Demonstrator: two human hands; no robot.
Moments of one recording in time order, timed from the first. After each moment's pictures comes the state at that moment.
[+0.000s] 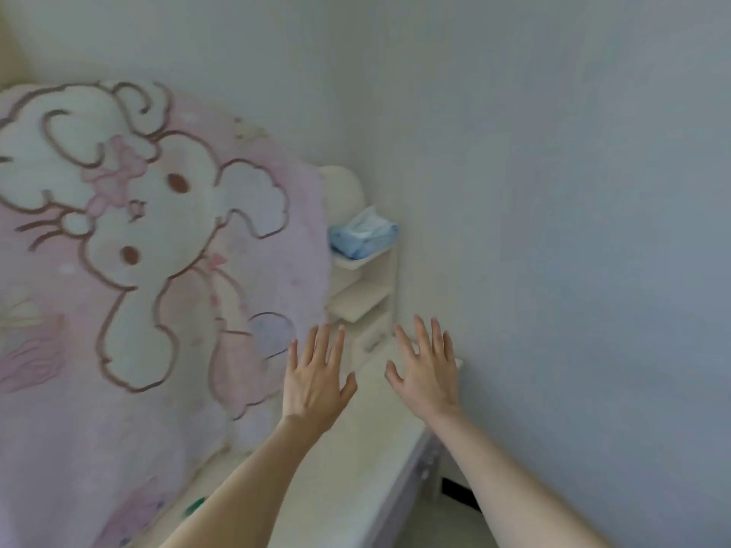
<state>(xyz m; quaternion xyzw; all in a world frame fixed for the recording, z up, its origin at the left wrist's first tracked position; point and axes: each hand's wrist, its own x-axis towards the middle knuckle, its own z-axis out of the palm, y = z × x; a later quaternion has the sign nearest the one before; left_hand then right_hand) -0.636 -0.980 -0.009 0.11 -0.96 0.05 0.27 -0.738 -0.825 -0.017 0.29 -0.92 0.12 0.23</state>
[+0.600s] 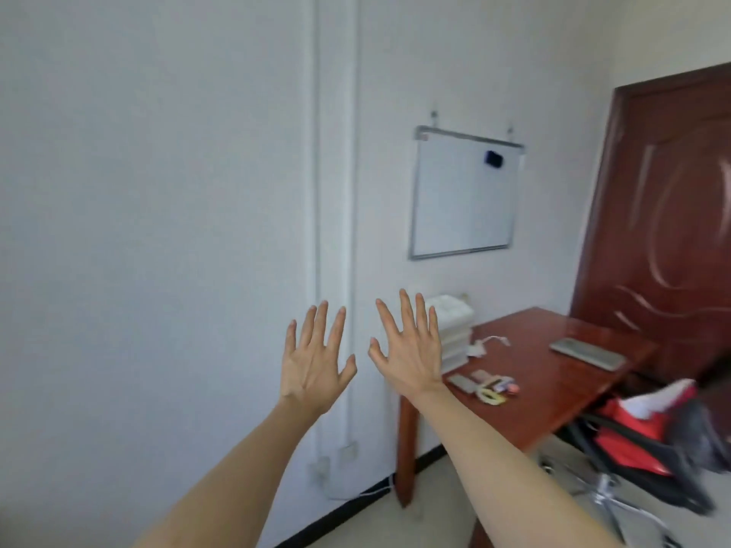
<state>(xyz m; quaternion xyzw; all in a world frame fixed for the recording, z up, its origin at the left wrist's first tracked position) -0.694 -0.379 0.075 -0.39 -0.84 -0.13 0.35 -0.617 -0.233 0.081 -0.20 -0.89 -0.07 0.41</state>
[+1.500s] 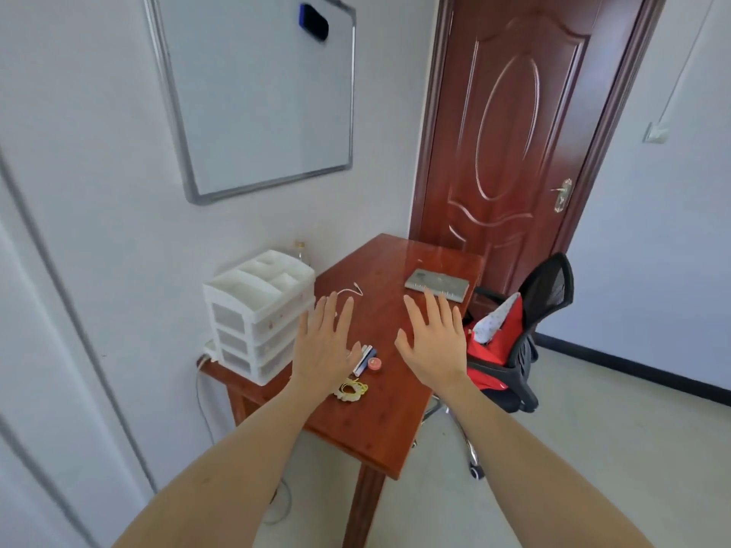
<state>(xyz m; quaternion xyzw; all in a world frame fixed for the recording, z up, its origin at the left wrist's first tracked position) -0.760 0.138 -0.031 -0.61 -0.73 -0.18 0.24 -0.593 0.226 -0.032 -0.47 -0.83 -0.10 0.29</state>
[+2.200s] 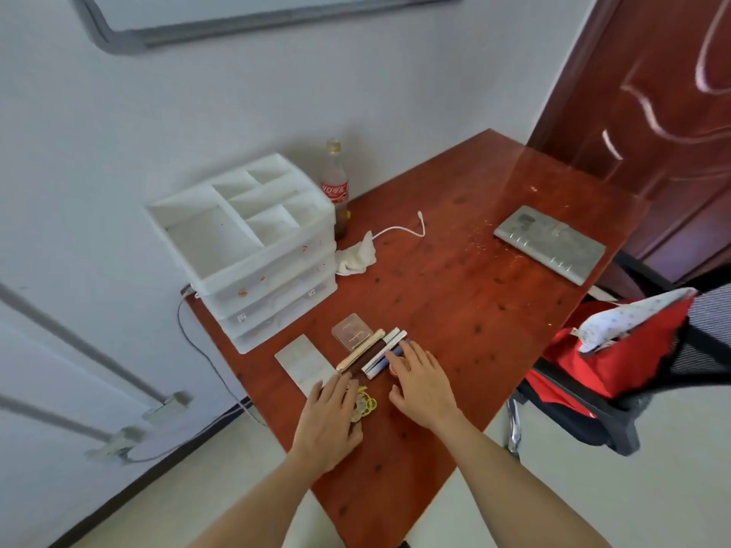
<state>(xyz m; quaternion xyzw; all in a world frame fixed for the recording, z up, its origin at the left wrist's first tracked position) -0.783 0.283 -0.257 -0.57 -0.82 -0.04 -0.03 -0.676 0.445 -0.245 -0.26 -0.96 0.07 -0.04</state>
